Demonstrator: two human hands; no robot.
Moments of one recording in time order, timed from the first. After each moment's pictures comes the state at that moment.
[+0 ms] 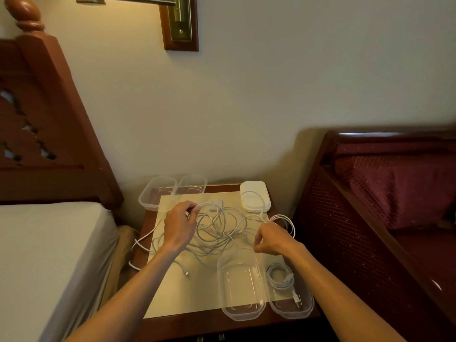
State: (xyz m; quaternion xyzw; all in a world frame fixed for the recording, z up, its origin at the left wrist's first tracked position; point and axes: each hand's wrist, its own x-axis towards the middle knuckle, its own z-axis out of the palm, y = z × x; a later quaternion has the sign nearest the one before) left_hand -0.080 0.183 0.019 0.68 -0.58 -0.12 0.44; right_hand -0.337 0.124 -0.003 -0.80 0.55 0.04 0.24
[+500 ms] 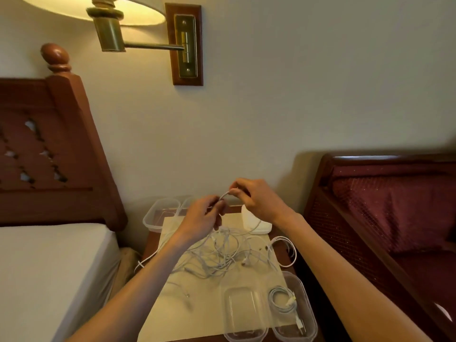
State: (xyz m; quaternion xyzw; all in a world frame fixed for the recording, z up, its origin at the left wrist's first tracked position) left_hand -0.112 0.177 0.118 0.53 -0.64 -0.32 0.46; right_hand -0.287 0.119 0.158 -0.87 0.35 -0.30 0.19
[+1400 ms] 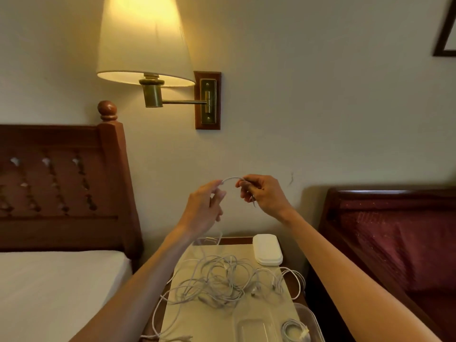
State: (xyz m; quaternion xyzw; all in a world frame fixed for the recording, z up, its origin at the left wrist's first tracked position) left_hand -0.096 0.224 0.230 0.54 -0.67 -0.11 0.50; right_hand -0.266 0.135 0.238 -0.79 0.29 -0.45 0.30
